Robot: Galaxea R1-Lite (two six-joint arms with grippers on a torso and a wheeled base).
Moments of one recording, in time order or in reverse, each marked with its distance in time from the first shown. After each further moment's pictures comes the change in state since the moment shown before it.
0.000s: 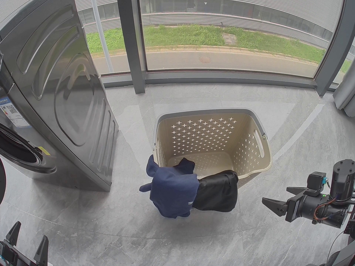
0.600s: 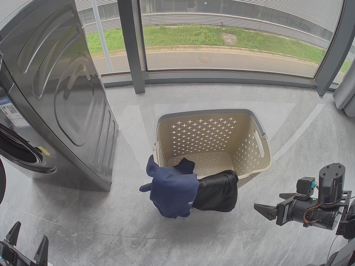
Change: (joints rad) left arm 0.000 0.000 0.000 0.000 0.000 0.000; right arm 0.029 0.112 -0.005 -0.023 -0.014 0.028
